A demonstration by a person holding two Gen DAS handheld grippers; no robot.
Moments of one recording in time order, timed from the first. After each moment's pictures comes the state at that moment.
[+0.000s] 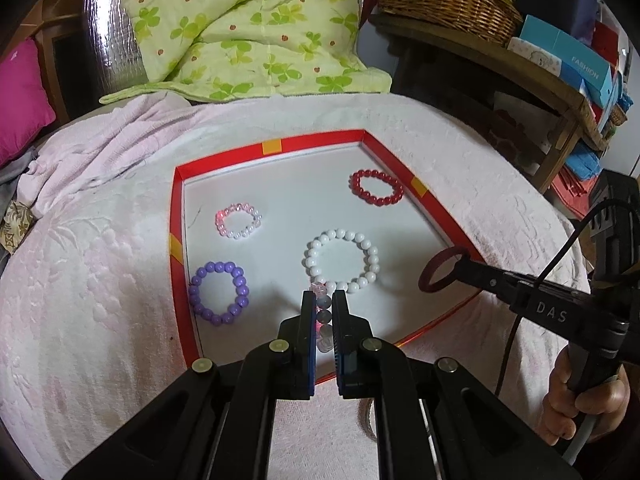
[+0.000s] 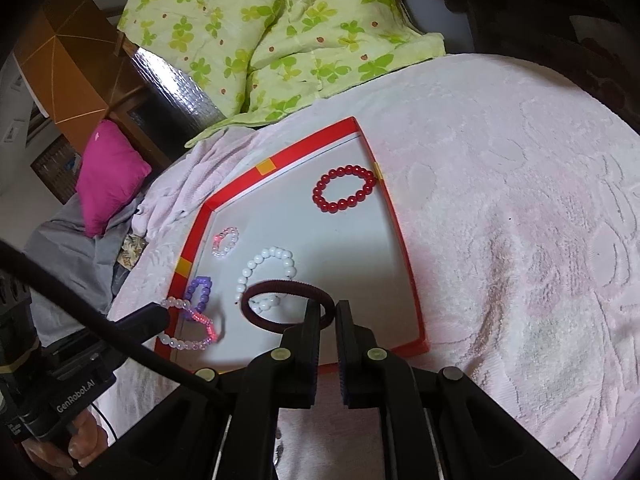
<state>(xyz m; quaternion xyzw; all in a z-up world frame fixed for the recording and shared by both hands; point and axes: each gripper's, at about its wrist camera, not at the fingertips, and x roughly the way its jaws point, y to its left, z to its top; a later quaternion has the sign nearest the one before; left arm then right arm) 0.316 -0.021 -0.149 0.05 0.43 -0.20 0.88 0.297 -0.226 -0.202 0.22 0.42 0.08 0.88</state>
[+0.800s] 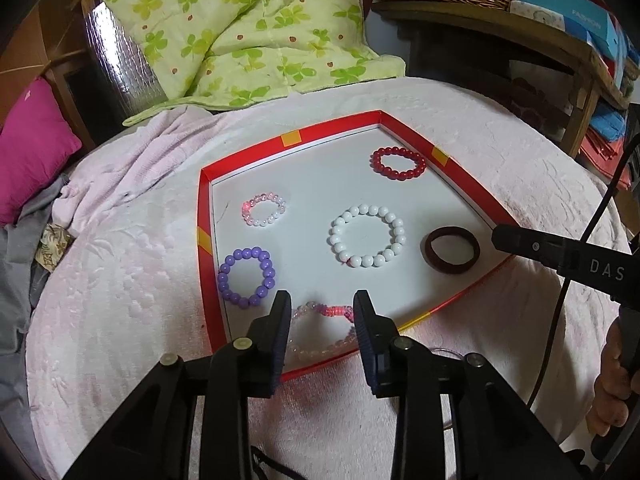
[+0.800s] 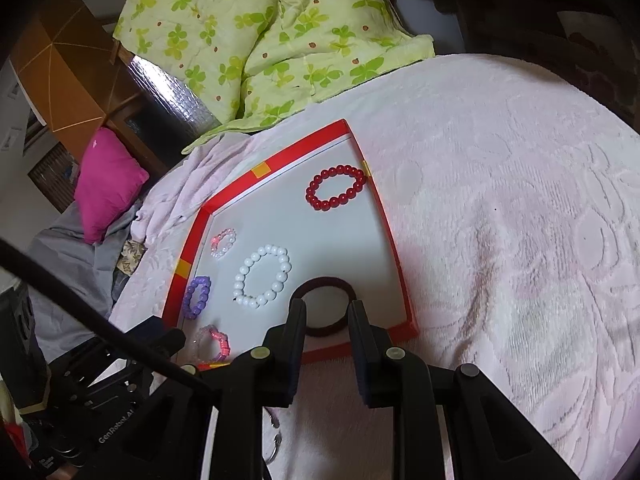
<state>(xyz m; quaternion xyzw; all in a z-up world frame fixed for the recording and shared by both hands) 0.290 -0.032 -0.157 0.14 0.41 -0.14 0.89 0.282 -0.231 -0.200 0.23 0.41 0.07 0.88</state>
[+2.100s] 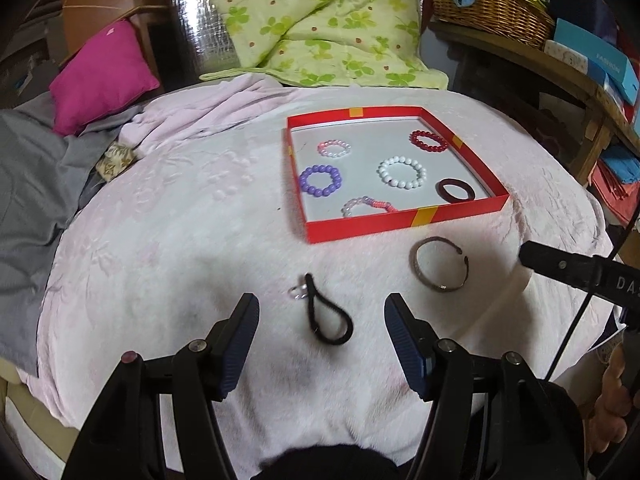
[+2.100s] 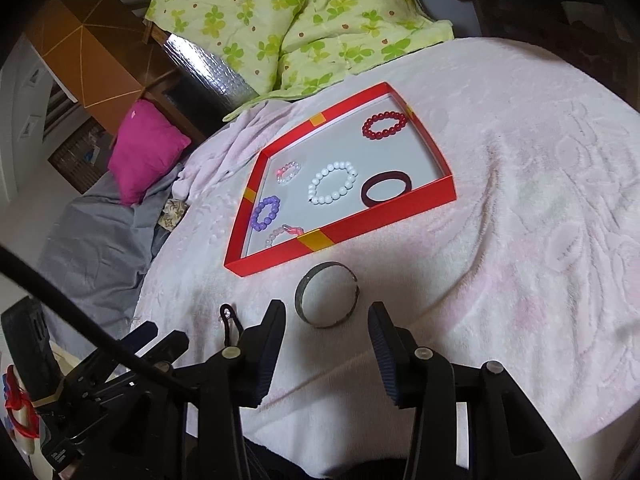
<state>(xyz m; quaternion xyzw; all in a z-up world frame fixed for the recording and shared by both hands) 0.167 0.048 -0.137 0.05 0.42 -0.06 0.90 0.176 -0.188 -0.177 0.24 0.43 0.11 0.86</state>
